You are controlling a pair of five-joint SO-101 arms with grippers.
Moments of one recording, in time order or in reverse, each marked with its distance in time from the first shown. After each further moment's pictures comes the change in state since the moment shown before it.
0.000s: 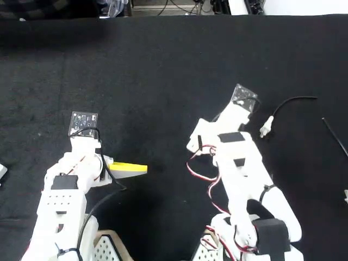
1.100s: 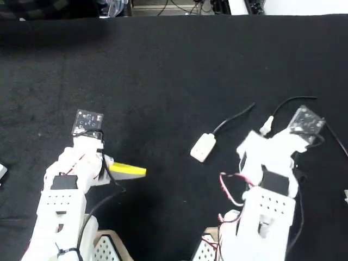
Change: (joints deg) left arm -0.4 0.0 0.0 -2.7 -7.5; right arm 26.4 -41.4 14.8 11.6 18.3
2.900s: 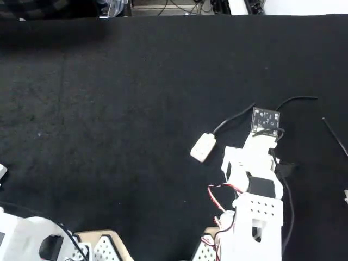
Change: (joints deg) left arm -75.9 59.2 -65.9 30.8 -3.7; right arm -7.8 -2.7 8.4 -1.1 16.1
